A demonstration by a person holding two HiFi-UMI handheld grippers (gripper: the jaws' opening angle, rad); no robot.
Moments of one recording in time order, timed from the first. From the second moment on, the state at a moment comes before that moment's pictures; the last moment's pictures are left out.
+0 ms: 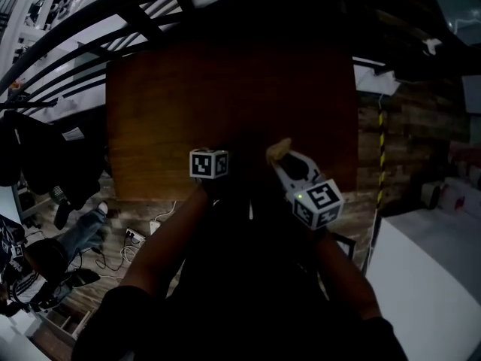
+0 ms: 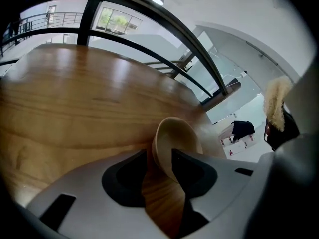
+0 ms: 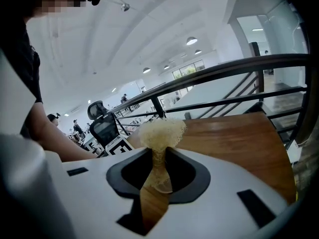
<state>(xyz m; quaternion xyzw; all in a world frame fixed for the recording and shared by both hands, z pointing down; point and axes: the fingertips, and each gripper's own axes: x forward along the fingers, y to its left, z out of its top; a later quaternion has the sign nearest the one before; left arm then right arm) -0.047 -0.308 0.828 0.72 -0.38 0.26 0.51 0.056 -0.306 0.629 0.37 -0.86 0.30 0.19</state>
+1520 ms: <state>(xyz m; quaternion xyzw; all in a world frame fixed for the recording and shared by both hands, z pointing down) -0.064 -0.332 0.628 0.80 -0.42 0.26 0.35 -0.030 -0.333 0.620 0.39 -0.82 0.22 0.36</state>
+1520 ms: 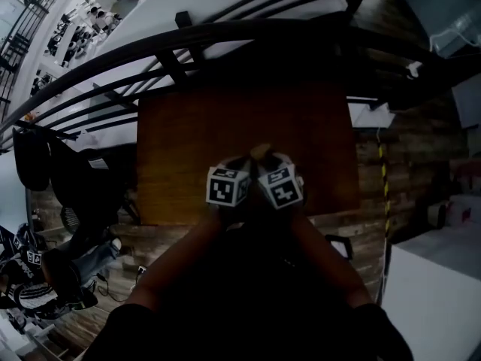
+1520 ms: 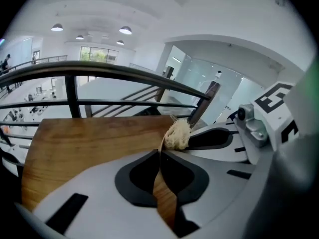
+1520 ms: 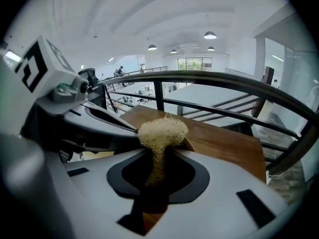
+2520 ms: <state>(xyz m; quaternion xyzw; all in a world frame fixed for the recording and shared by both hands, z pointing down) -0.084 -0.348 0.575 0.82 -0.43 0.26 0.26 -0.036 -0.334 0.582 0.32 -0.79 0.06 0.52</state>
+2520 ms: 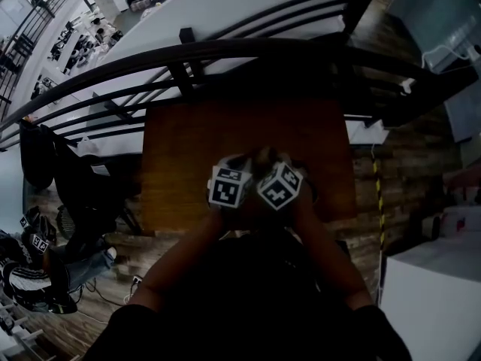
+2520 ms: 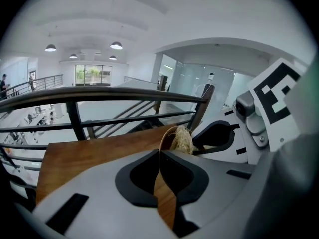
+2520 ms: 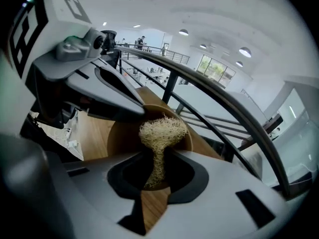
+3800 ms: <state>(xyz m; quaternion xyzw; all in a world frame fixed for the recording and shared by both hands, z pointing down) -0.070 -0.349 0.557 0.83 -0.43 0.24 0.27 -0.020 -0.337 0.562 0.32 -0.77 -0.04 0.56</state>
